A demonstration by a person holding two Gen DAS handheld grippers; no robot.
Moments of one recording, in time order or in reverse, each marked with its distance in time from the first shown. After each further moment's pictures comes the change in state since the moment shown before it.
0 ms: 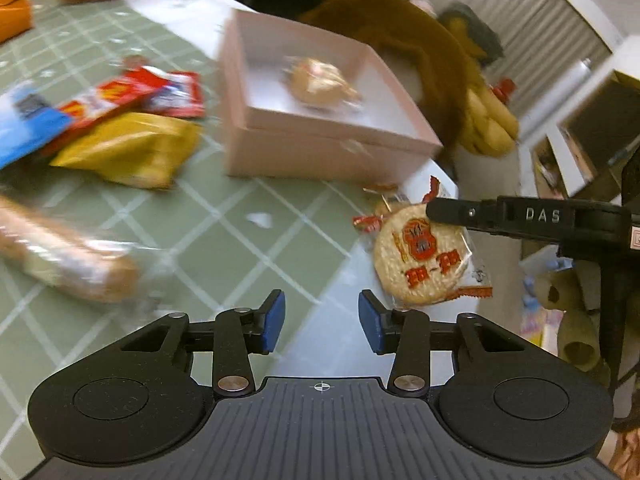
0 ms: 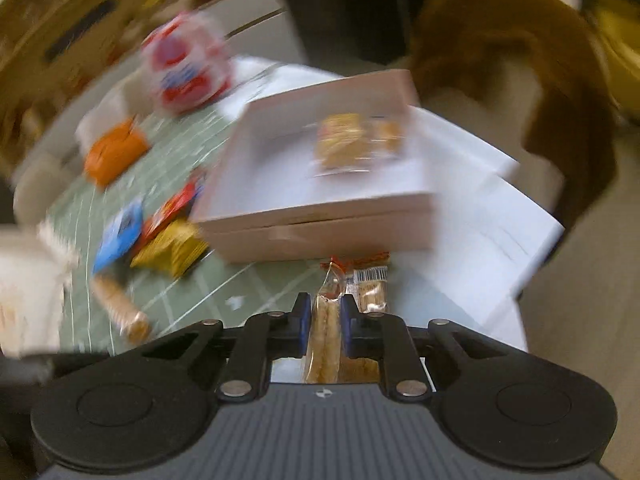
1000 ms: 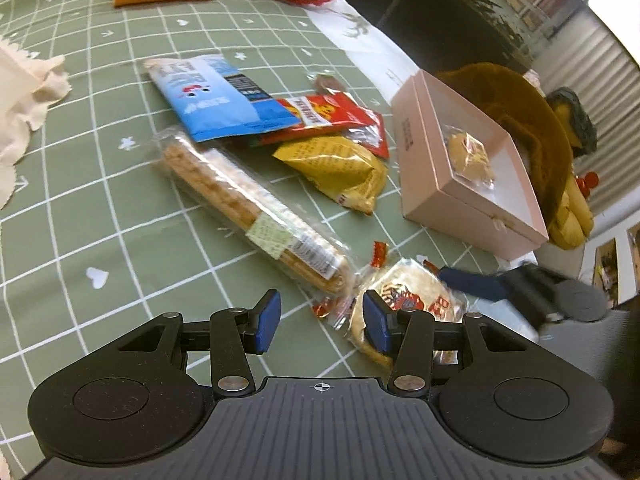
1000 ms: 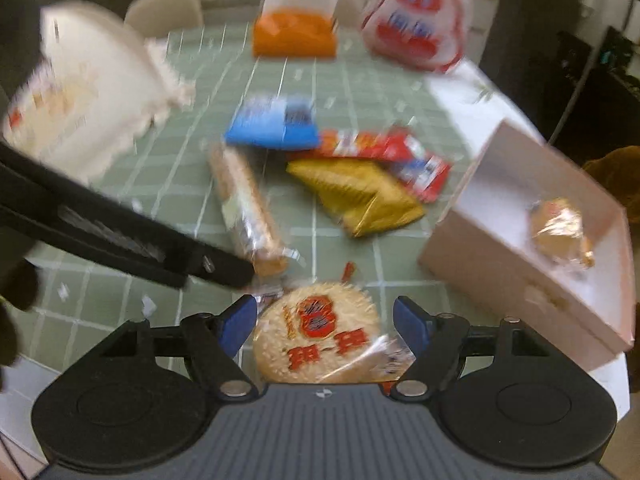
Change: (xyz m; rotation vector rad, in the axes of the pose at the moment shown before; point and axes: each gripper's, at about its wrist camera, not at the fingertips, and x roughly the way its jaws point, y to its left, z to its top) left arm -0.074 0.093 -0.016 -0.330 -0.110 0.204; right arm 0.074 0.192 -0.062 -0.812 0.143 0.032
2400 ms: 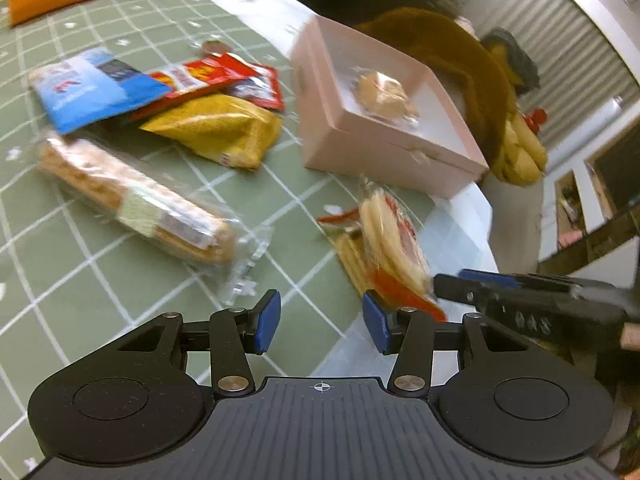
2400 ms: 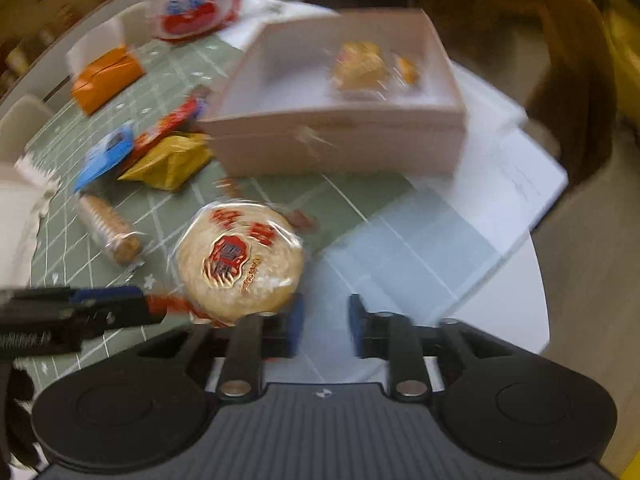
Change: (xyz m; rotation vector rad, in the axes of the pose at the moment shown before) left arm 0.024 -0.049 -0.021 0.183 0.071 -0.125; right arm -0.053 -0.088 -0.083 0.570 0.004 -0.092
